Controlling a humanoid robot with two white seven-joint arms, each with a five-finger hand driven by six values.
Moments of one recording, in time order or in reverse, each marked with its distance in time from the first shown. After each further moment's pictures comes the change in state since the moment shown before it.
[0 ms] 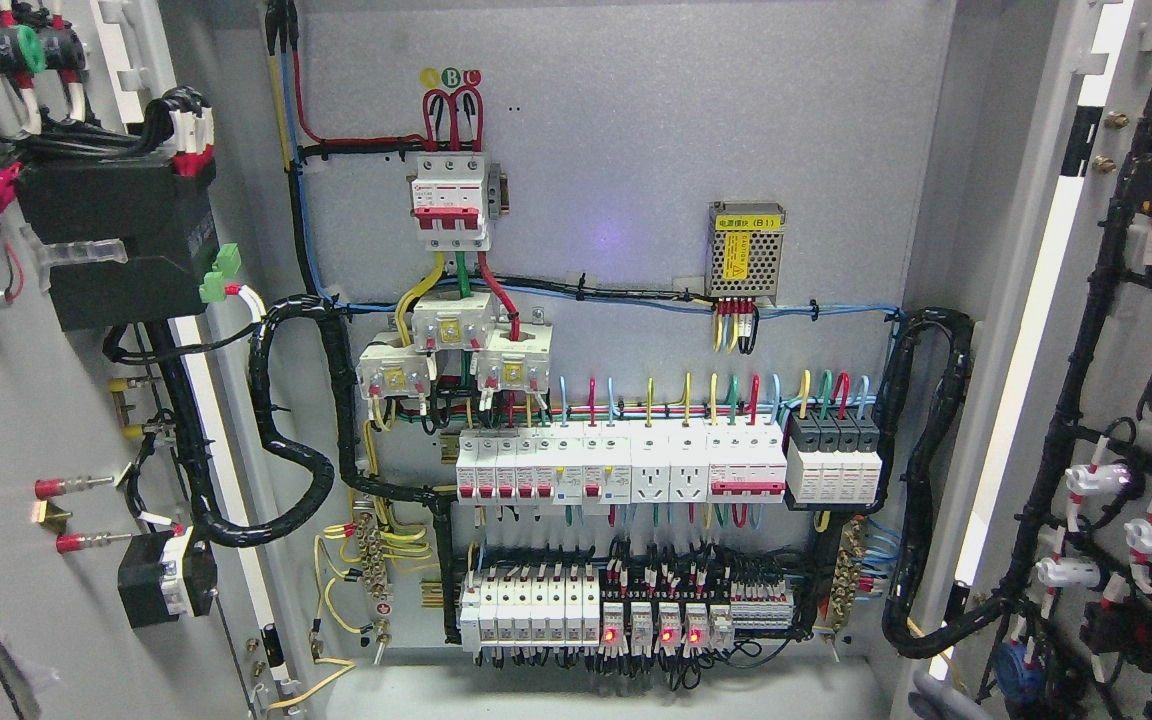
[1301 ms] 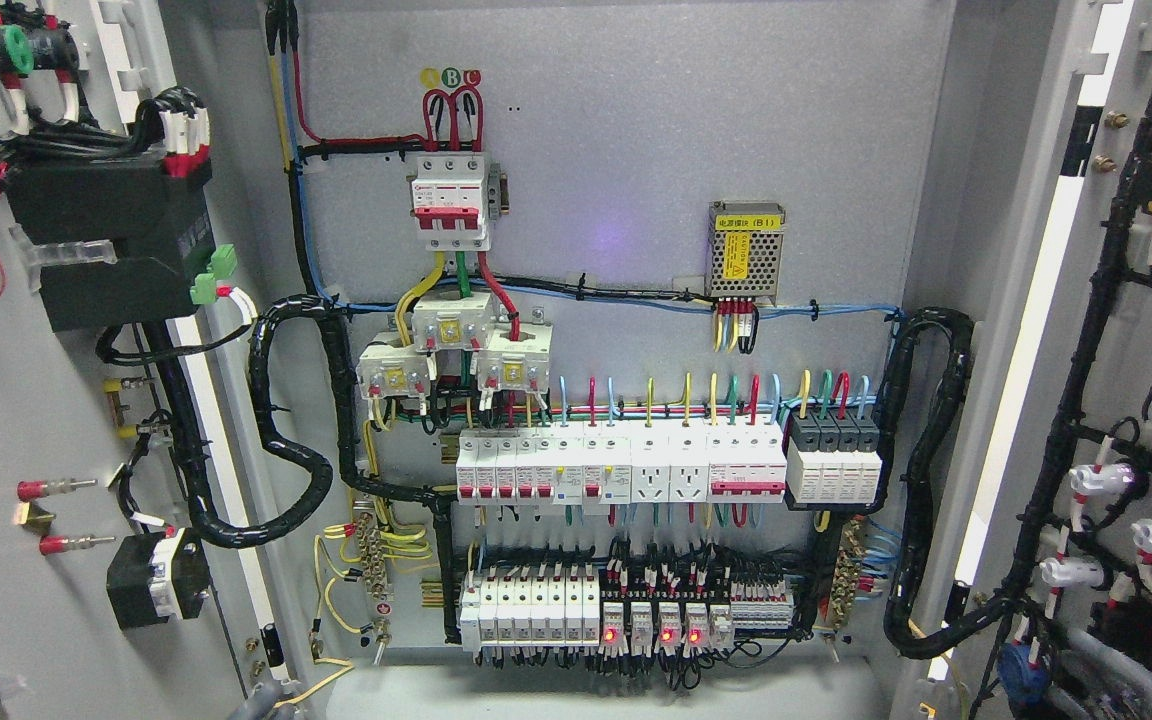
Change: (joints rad) left arm -0.017 0.040 0.208 -0.006 0.155 -0.054 0.005; right arm 0.014 -0.117 -0.183 -0.001 -0.042 -0.025 0.008
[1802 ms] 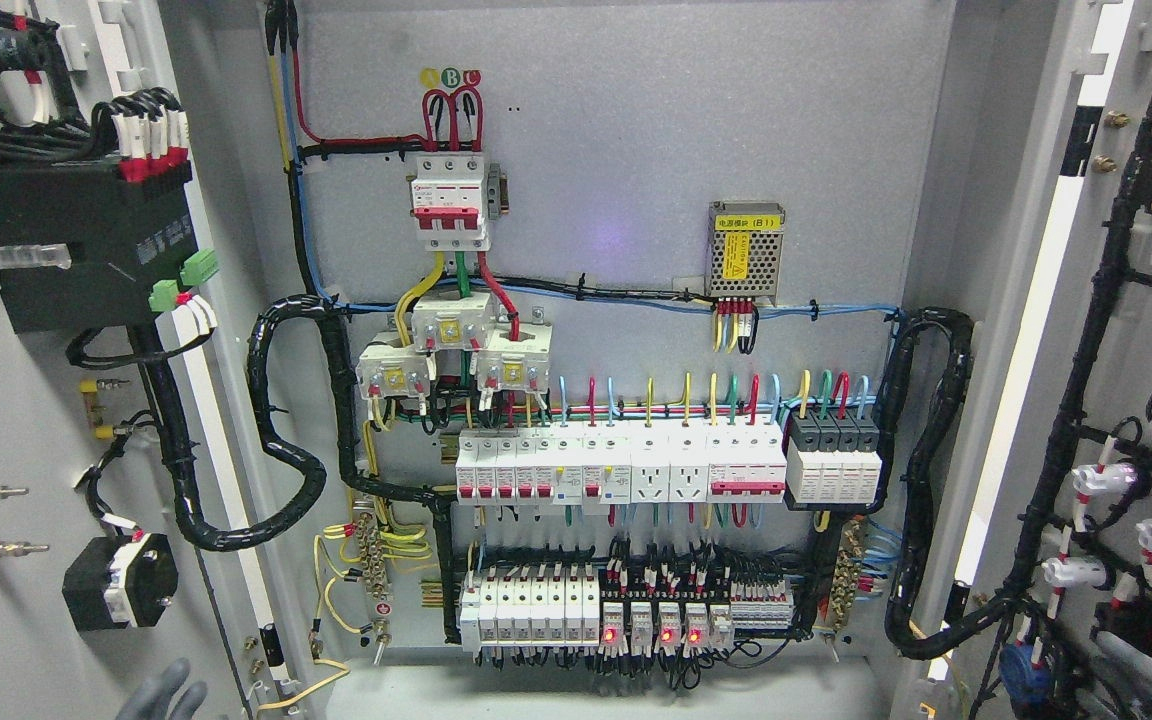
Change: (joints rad) left arm 0.027 0.072 0.133 0.003 0.168 0.000 0.000; right arm 0.023 -0.009 -0.026 0.002 -0.023 -0.017 0.003
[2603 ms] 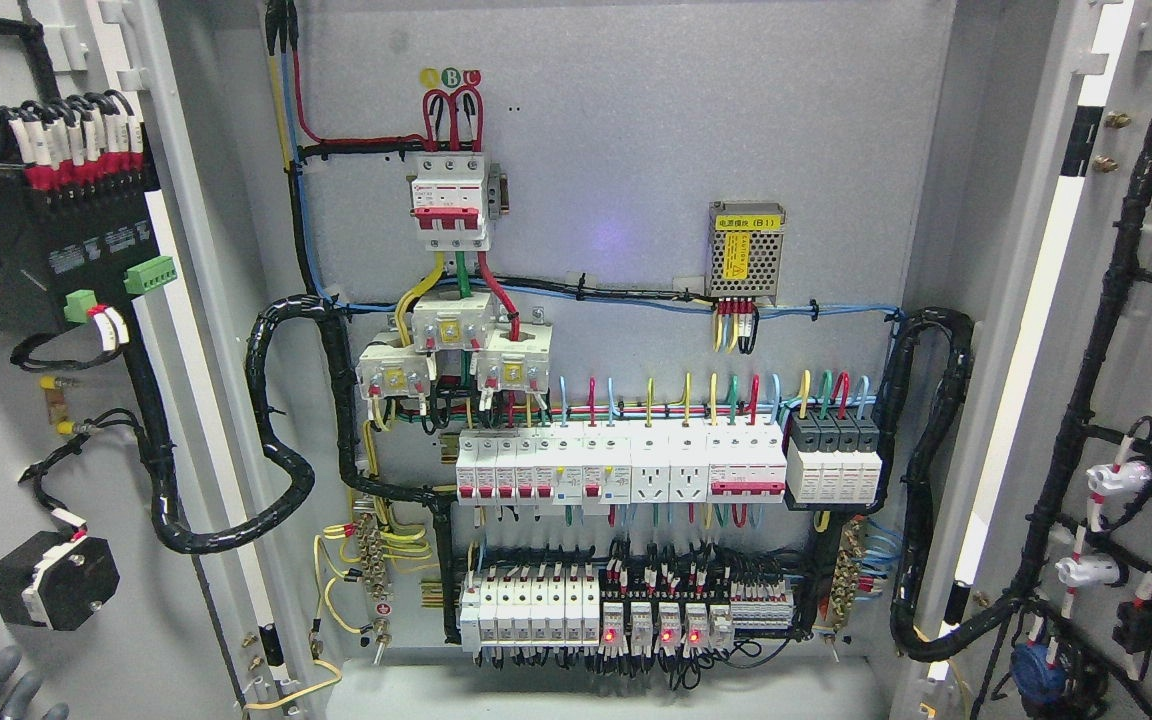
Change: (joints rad) left arm 0.037 0.075 0.208 0.050 0.163 0.038 0.000; right arm 0.034 -0.004 -0.065 0.016 -0.120 0.001 -0.006
